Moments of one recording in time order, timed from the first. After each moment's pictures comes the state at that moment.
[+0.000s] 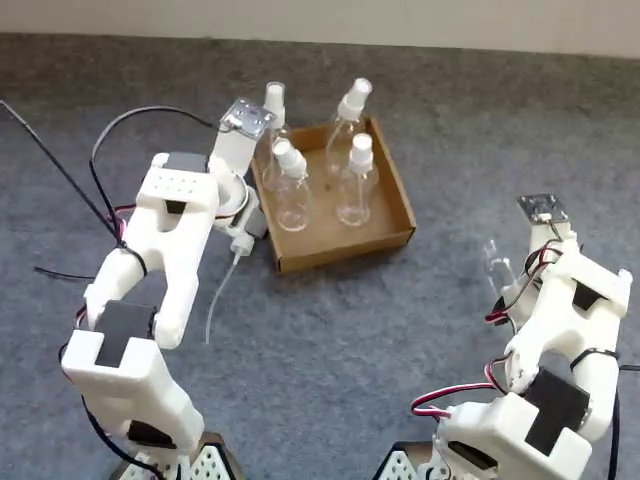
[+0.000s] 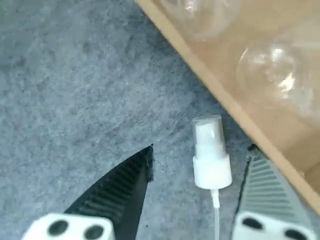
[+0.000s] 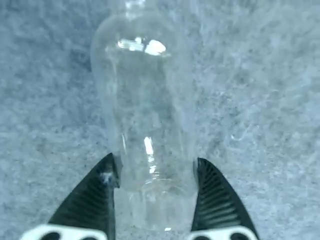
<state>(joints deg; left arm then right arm) 0.7 11.7 10.4 58.6 -14.5 29.6 -4.0 34.3 58.3 43.6</state>
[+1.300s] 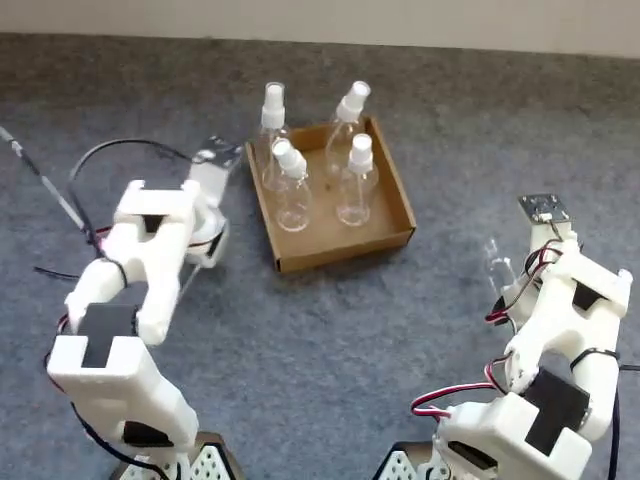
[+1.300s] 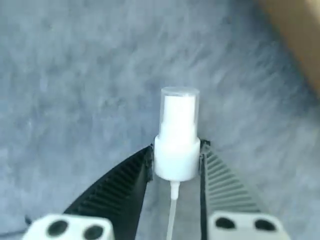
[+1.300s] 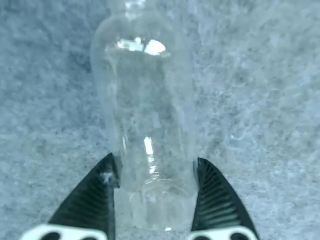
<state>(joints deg) -8.4 11.7 21.0 60.6 -16.3 29.6 -4.0 34.3 58.3 43.2</state>
